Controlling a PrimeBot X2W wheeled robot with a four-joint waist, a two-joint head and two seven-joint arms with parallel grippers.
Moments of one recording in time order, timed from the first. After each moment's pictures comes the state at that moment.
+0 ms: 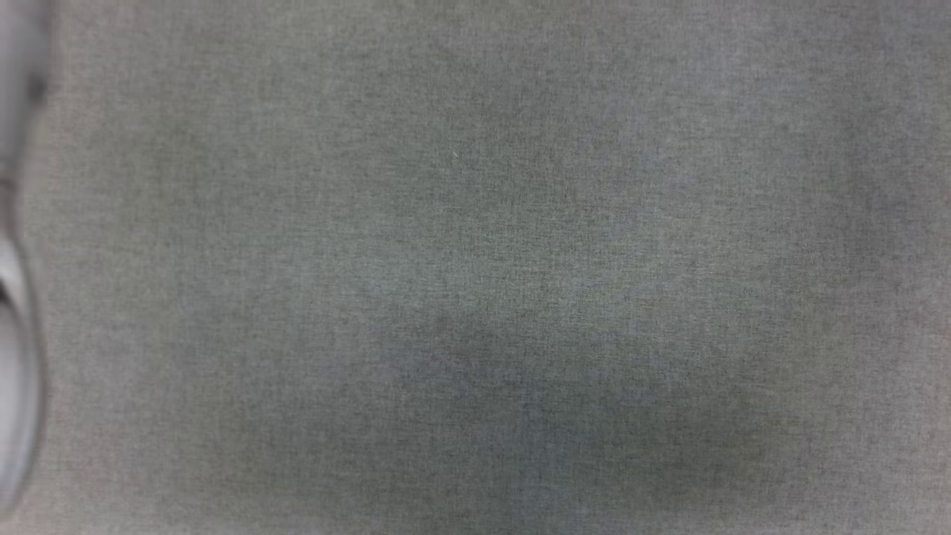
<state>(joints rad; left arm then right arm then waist) -1.83 0.32 -0.79 1.01 -1.12 -0.13 -0.26 -1.56 -0.31 -0.20 0.72 0.73 0.13 0.21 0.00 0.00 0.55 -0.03</state>
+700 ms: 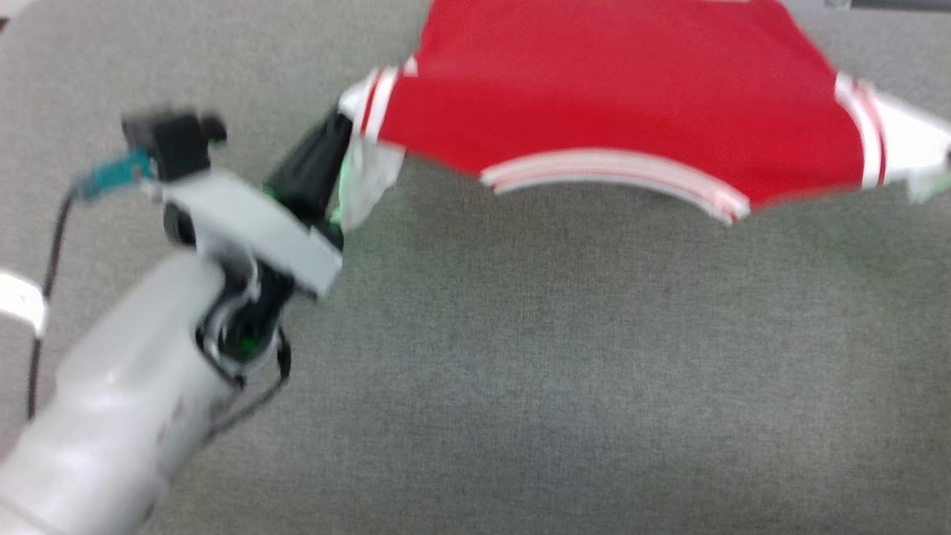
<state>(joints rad) -0.94 0.54 -0.86 0.43 -1.28 -0.13 -0.26 -0.46 -0.42 -0.19 -0.02 0.91 0.13 0.58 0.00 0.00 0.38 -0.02</state>
